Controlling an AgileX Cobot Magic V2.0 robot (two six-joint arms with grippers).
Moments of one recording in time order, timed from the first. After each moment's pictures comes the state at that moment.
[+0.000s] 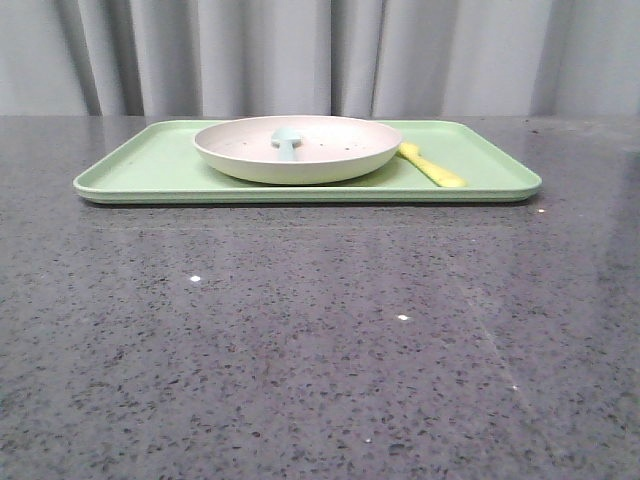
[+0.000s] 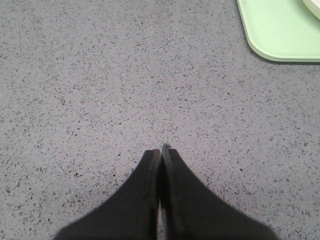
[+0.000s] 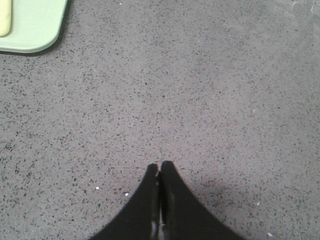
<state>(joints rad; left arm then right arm) 0.05 0.54 -0.60 -0.10 0.80 0.01 0.40 0.56 -0.65 -0.46 0.92 0.47</state>
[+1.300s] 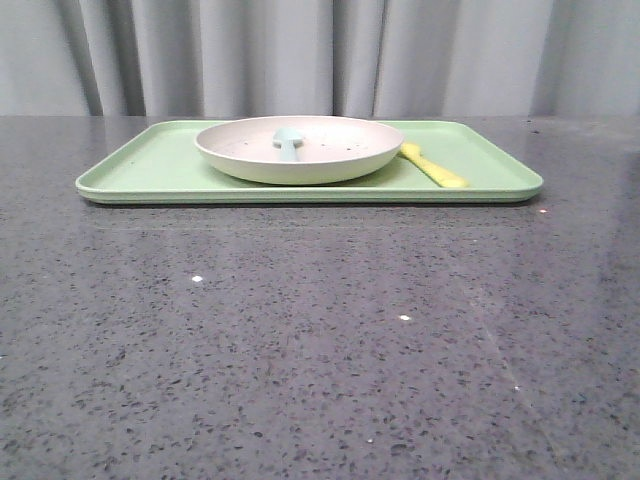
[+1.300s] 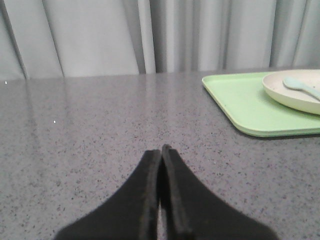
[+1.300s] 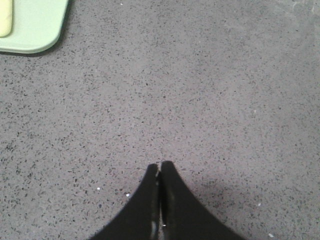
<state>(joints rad) -0.05 0.00 0.00 -0.04 0.09 0.01 0.40 0.56 -0.65 -0.46 0.92 0.47</state>
